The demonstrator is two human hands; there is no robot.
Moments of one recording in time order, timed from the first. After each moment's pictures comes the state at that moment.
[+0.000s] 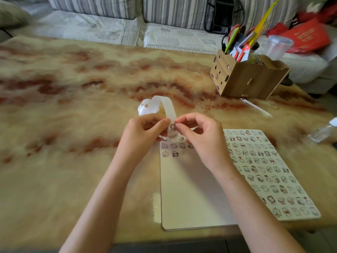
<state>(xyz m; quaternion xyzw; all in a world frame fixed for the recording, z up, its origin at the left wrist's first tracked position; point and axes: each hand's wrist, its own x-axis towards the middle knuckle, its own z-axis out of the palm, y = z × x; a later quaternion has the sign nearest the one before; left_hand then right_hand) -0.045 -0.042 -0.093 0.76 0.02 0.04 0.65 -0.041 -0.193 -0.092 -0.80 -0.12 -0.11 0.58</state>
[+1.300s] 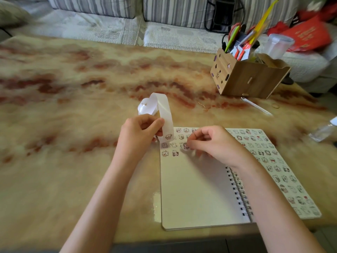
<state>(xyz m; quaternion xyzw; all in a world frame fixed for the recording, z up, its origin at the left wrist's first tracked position) -0.046 -0.041 -0.096 0.79 0.07 0.06 0.61 -0.039 -0.228 -0.086 -0.86 -0.02 0.14 0.49</state>
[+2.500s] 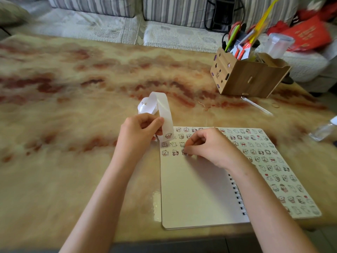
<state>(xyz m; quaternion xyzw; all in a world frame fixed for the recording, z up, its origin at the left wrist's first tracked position) -0.043 -0.040 -0.098 0.78 0.06 0.07 0.62 -0.039 -0.220 -0.095 -0.88 0.01 0.14 0.45</state>
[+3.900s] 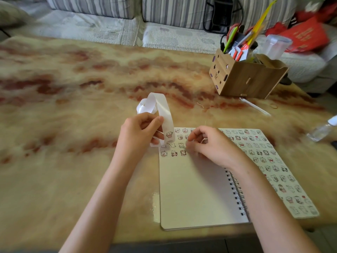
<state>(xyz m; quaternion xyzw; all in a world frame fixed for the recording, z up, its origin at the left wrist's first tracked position) -0.044 -0.043 -0.094 0.76 0.05 0.06 0.65 -0.035 -0.229 -0.096 -0.90 -0.03 0.11 0.42</state>
